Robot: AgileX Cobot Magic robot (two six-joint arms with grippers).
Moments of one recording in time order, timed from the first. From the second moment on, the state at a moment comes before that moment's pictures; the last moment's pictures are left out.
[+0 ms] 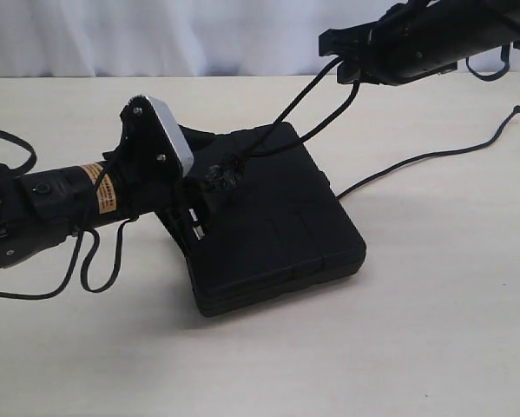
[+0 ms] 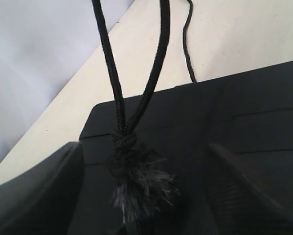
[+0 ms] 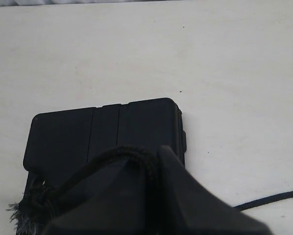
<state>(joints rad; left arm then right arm) -0.34 1.76 -0.64 0.52 -0.72 0.22 0.23 1.71 -1.31 0.48 0.52 -0.22</state>
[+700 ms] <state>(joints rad) -0.34 2.03 -0.86 0.54 -0.74 0.06 0.23 1.71 -1.31 0.49 0.51 -0.31</state>
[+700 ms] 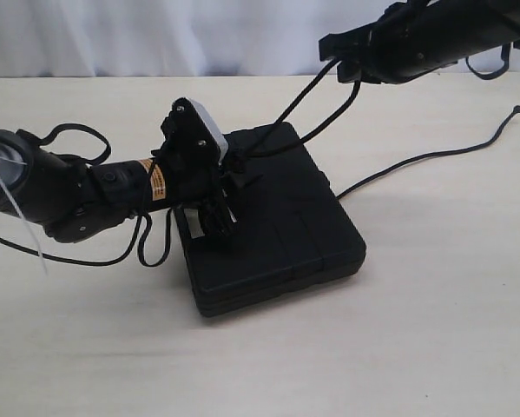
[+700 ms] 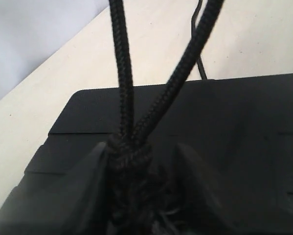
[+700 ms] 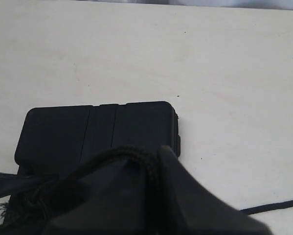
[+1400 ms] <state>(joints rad) -0.34 2.03 -0.86 0.54 -0.76 0.06 0.03 1.70 -1.51 0.47 0.80 -0.22</state>
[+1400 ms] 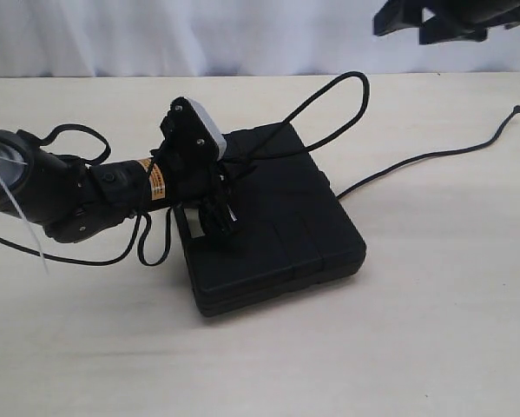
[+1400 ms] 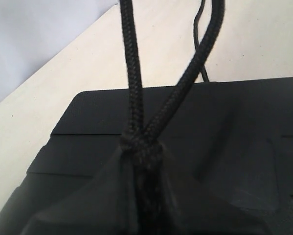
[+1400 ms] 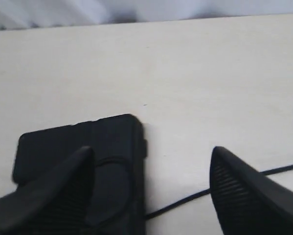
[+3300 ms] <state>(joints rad) -0.33 2.03 -0.86 0.72 -0.79 0.03 -0.17 2.29 -1.77 -0.03 0.78 0.15</state>
